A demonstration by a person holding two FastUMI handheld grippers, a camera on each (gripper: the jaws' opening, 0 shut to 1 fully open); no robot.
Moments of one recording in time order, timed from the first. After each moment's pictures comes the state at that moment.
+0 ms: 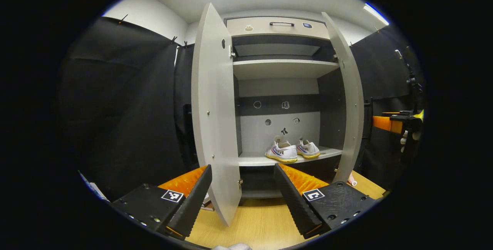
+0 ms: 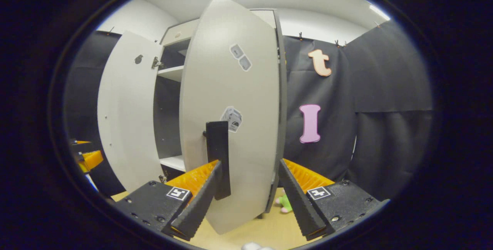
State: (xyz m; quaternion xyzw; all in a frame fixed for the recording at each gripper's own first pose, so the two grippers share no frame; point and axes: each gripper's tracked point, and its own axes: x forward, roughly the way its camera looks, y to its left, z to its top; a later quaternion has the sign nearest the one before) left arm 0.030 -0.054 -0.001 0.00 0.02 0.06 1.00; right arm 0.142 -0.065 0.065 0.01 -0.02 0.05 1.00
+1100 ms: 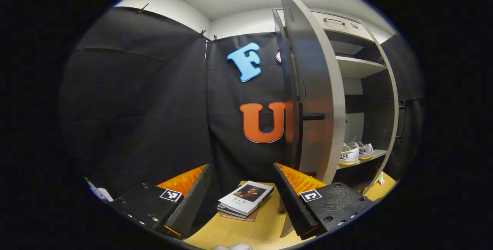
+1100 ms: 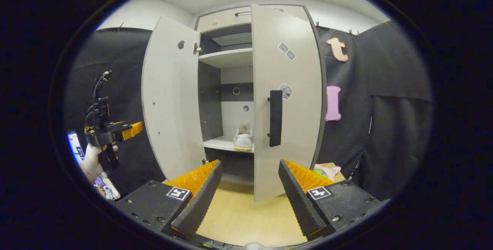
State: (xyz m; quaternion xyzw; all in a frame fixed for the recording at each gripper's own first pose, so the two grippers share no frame) left arm 0.084 0.128 -0.005 -0.01 0.02 0.13 0.99; right arm 0.045 0.066 0.014 0.02 0.05 0.08 1.00
